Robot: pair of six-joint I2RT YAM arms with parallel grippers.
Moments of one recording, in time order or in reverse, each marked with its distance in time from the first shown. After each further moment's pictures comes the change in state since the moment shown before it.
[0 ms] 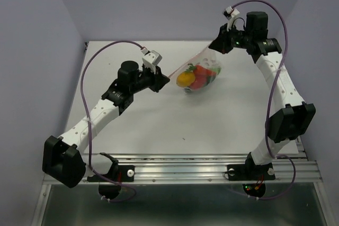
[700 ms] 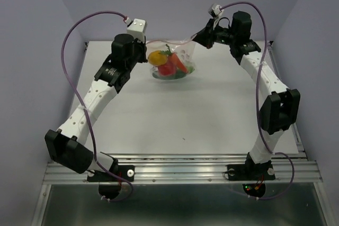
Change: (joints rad) left arm 0.048 0.134 0.471 -0.287 -0.566 0.059; right arm 0.076 0.156 0.011 0.516 -0.252 0.065
